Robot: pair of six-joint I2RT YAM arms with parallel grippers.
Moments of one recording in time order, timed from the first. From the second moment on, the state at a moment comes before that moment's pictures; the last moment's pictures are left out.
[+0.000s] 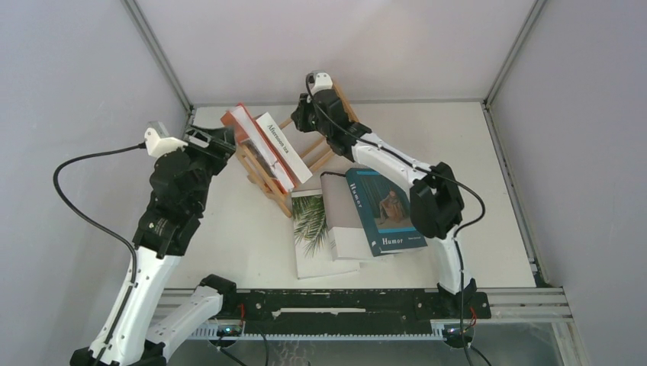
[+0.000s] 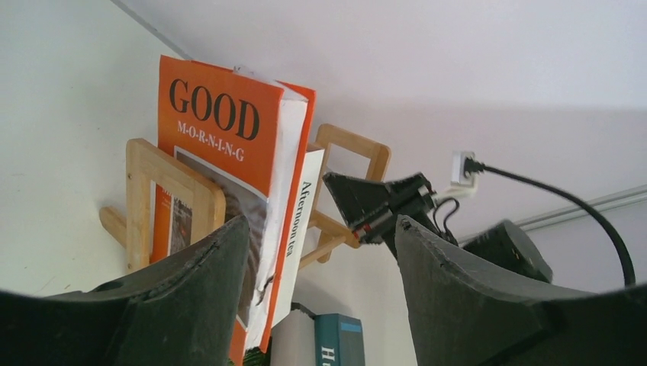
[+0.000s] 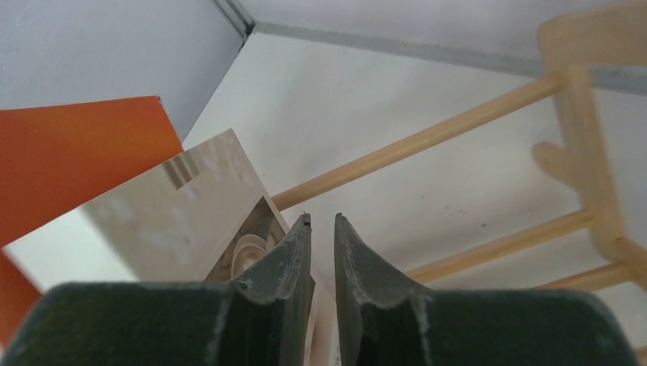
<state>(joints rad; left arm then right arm) -0.35 0.78 1.12 -0.42 -0.42 -0.85 0.72 2.06 1.83 -0.01 0.09 0.38</state>
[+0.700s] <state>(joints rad) -0.35 0.74 0.98 -0.30 -0.38 -0.80 0.69 2.39 2.14 -0.31 -0.21 0.71</state>
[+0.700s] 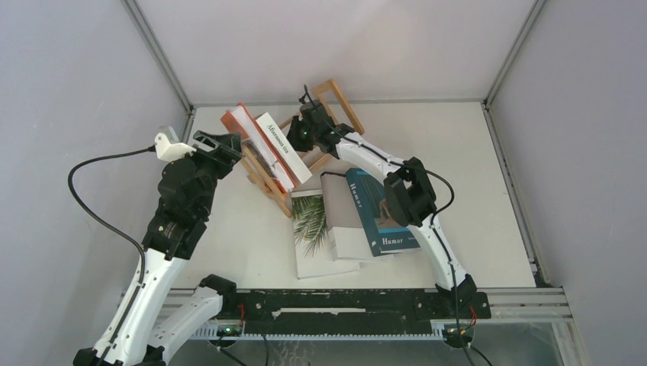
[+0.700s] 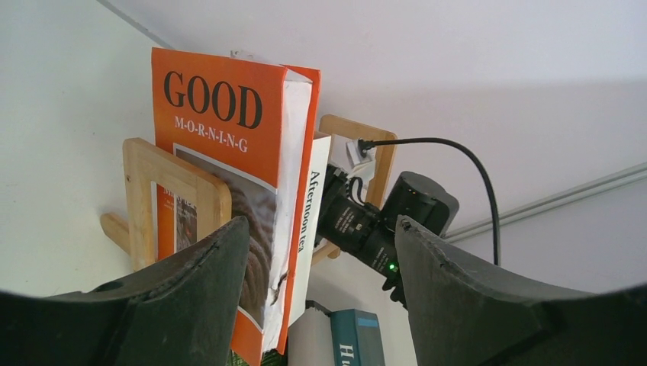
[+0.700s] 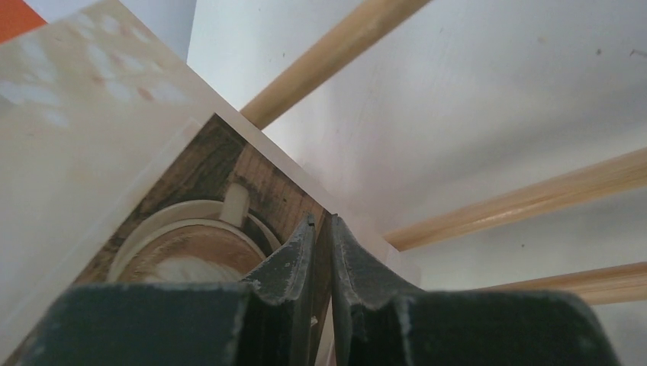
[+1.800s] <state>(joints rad) -0.36 0.74 0.98 -0.27 -0.35 -0.76 0.72 2.40 2.14 -0.34 -0.26 0.81</state>
